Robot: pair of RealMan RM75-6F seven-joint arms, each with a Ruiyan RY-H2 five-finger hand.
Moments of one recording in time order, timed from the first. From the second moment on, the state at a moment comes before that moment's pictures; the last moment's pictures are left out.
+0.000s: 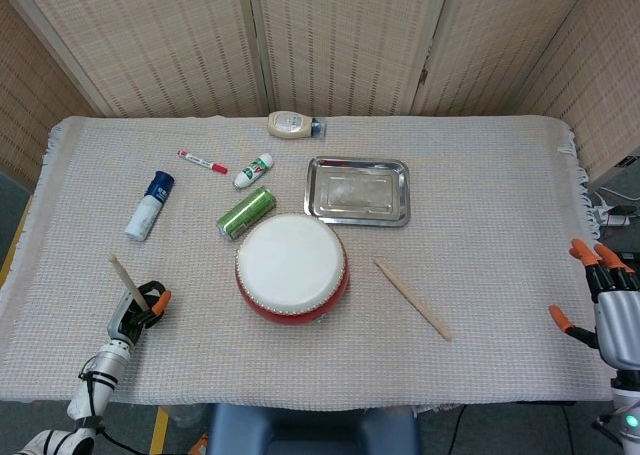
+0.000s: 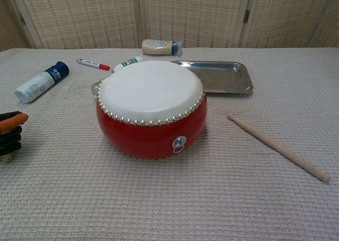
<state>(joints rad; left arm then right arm) -0.35 -1.61 -0.09 -1.06 1.42 1.01 -1.53 0.05 -1.08 0.11 -1.68 -1.52 1.59 -0.03</state>
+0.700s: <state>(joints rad) -0.34 -1.62 -0.09 -1.02 1.44 1.05 -1.64 0.05 -1.08 0.11 -1.69 -1.53 1.59 -0.04</state>
